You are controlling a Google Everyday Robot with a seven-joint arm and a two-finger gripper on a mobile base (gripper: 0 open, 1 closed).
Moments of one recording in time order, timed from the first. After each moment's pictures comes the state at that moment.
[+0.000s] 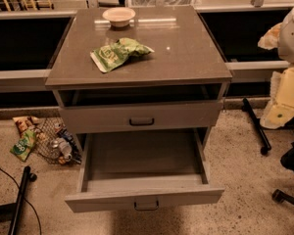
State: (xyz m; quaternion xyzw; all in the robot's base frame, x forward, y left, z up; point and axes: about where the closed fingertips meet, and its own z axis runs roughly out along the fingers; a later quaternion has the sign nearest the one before) arm 0.438 -0.217 0.976 -0.60 0.78 -0.03 0.16
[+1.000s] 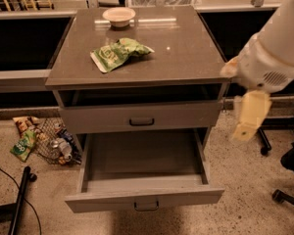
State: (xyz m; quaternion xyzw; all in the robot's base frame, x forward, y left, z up) arm 0.448 -0.176 0.909 -0.65 0.75 0.04 0.13
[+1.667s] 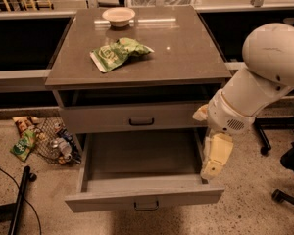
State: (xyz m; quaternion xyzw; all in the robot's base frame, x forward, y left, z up) arm 0.430 -0.131 0.795 -0.65 0.74 0.16 0.12
